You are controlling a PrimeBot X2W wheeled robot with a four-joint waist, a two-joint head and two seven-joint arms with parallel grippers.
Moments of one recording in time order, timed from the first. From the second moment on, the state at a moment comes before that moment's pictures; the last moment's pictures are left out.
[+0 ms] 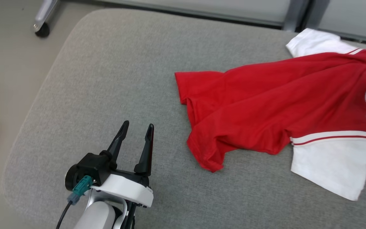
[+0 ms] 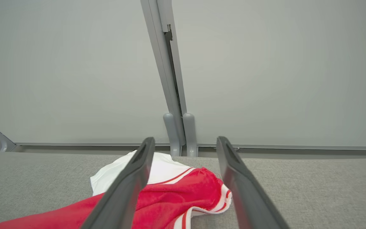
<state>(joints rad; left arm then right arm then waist) -0.22 0.09 -0.38 0.20 -0.41 0.03 -0.25 -1.10 -0.50 0.72 1.21 0.97 0.13 -0.24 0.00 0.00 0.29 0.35</state>
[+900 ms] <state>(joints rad) -0.08 0.14 -0.32 0.09 -0.47 0.10 -0.21 -0.15 -0.20 0.03 0.13 0.45 0.13 -0.26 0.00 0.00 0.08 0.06</state>
